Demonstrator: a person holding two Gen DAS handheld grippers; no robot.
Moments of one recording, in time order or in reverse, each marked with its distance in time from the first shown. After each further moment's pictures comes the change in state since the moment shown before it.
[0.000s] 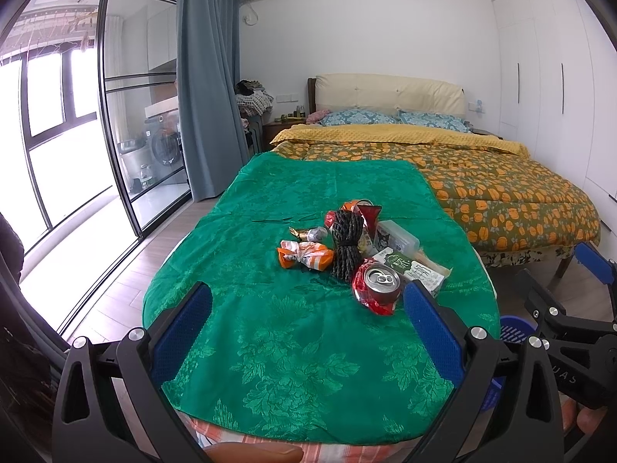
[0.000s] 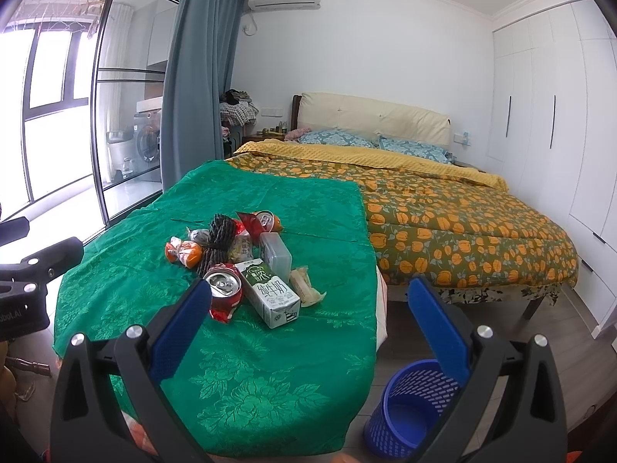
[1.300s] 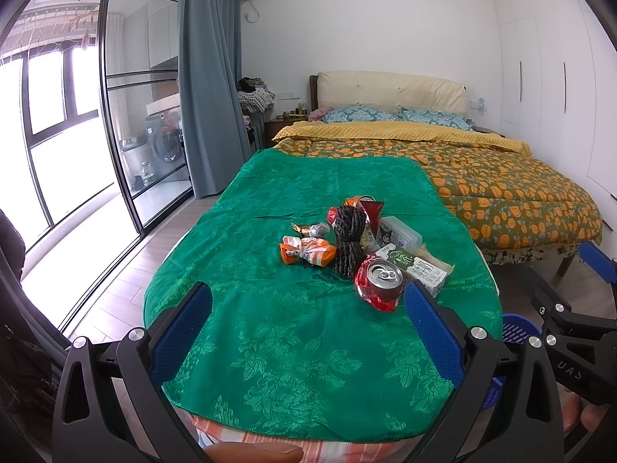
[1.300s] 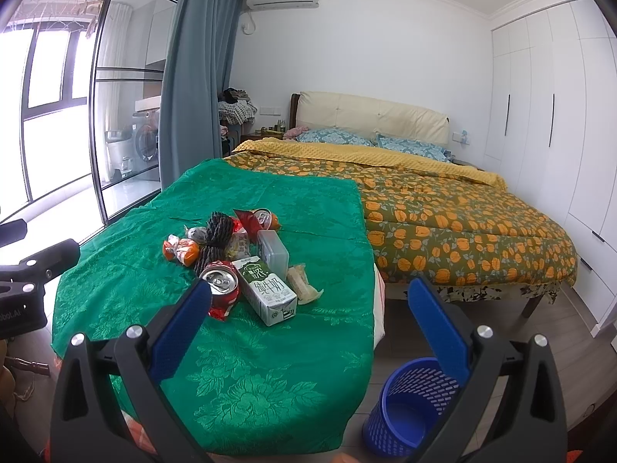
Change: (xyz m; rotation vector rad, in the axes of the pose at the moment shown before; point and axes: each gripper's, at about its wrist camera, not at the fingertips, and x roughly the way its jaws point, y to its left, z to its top) left arm 0.002 0.005 -0.005 0.002 0.004 0.005; right arm 0.001 -0.004 -0.003 0.001 0.003 -0.006
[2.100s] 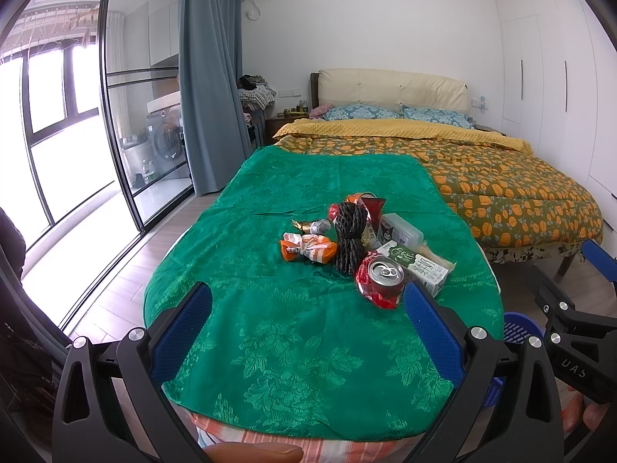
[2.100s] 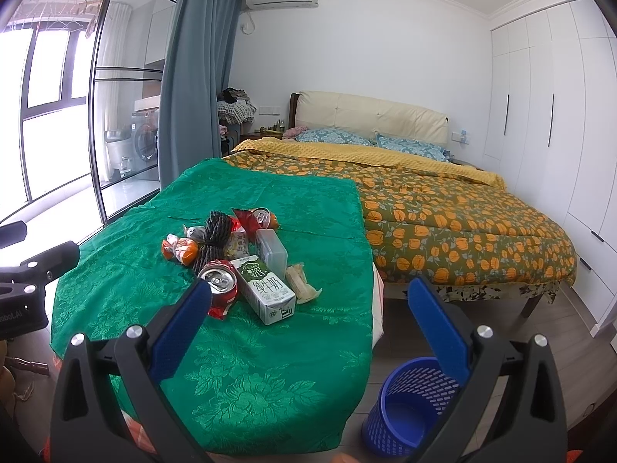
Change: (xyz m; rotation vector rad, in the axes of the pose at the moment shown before) left arm 0.000 0.001 0.000 0.002 0.003 0.000; right arm 0.000 0.000 0.000 0.000 0.001 0.000
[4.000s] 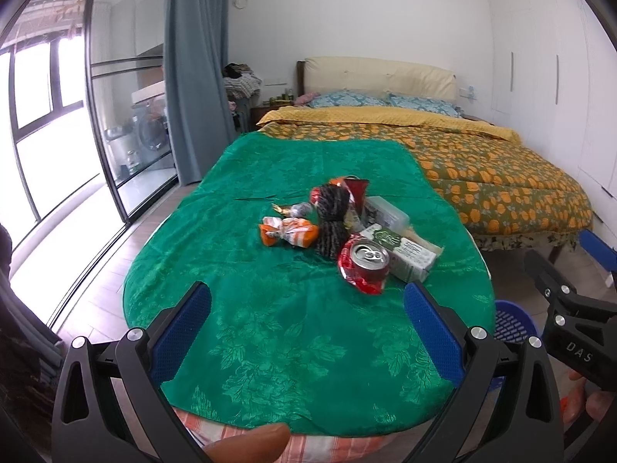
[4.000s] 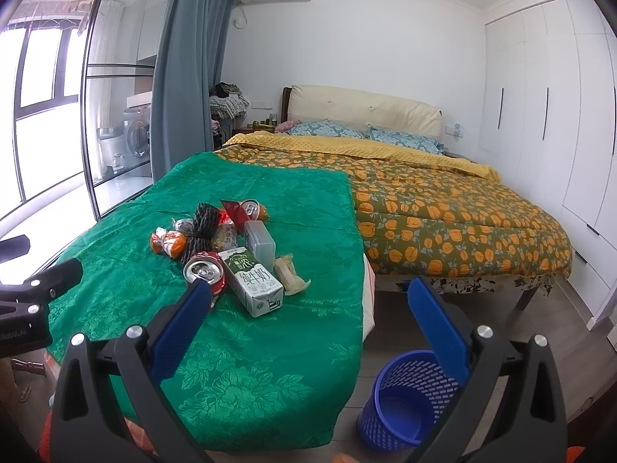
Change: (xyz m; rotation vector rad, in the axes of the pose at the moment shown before) left arm 0.006 0.000 -0.026 0.019 0.035 -0.060; right arm 0.005 -0.011 -0.011 0.008 0.024 -0.030
